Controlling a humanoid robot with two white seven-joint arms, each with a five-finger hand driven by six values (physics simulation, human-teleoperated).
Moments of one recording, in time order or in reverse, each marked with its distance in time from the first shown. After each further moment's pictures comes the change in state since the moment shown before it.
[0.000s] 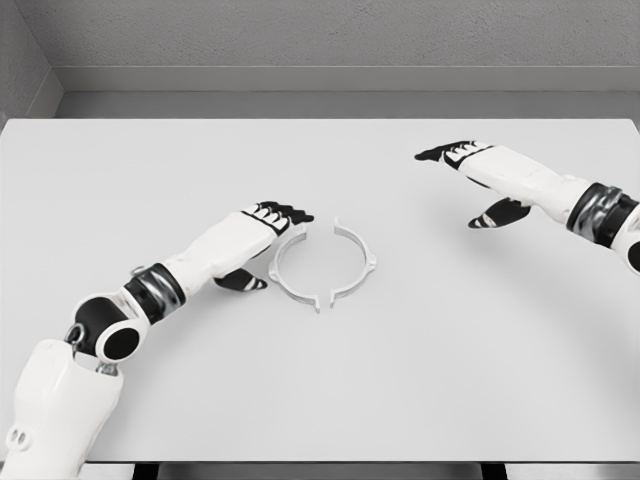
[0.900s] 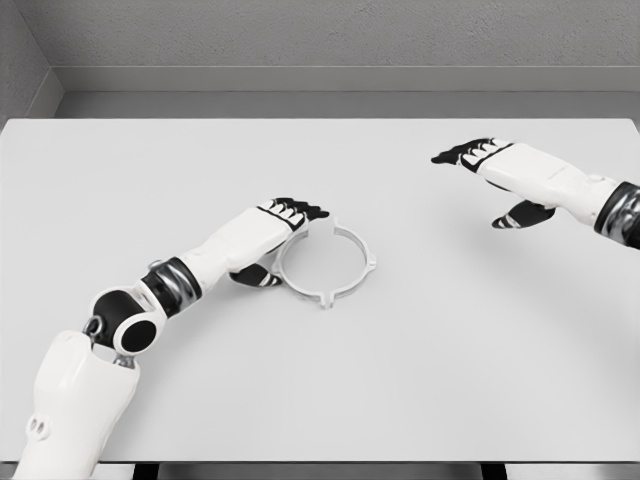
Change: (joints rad) left arm -0.037 -0.040 -0.026 0.031 -0.008 0.008 0.000; right arm 0.032 -0.099 -0.007 -0.091 0.004 -0.002 0.001
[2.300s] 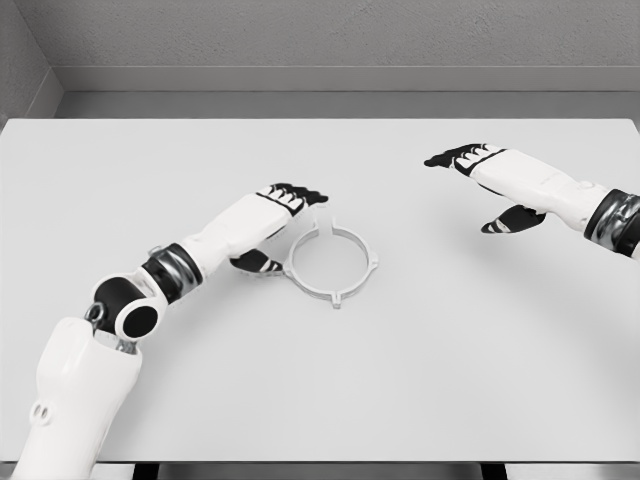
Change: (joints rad) left arm -0.043 -0.011 0.010 0.037 0.001 0.006 0.000; right arm 0.020 0.046 -0.022 0.009 -0.008 -0.006 0.000
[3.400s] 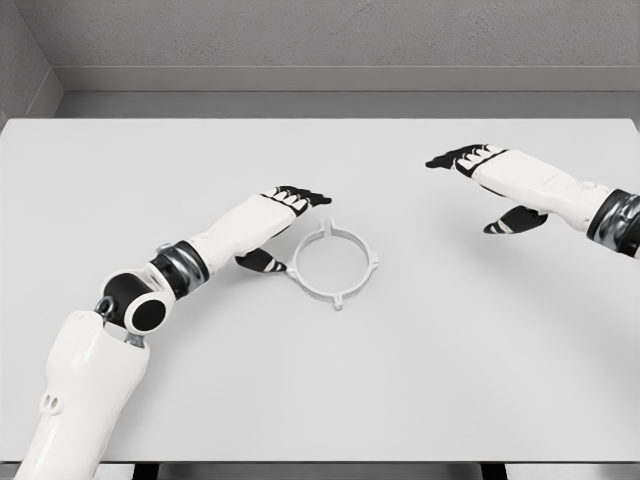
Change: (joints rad) left arm -0.029 -0.016 -0.017 0.058 -0.003 0.000 0.000; right arm 0.000 -0.012 0.002 0.000 -0.001 -0.006 0.000
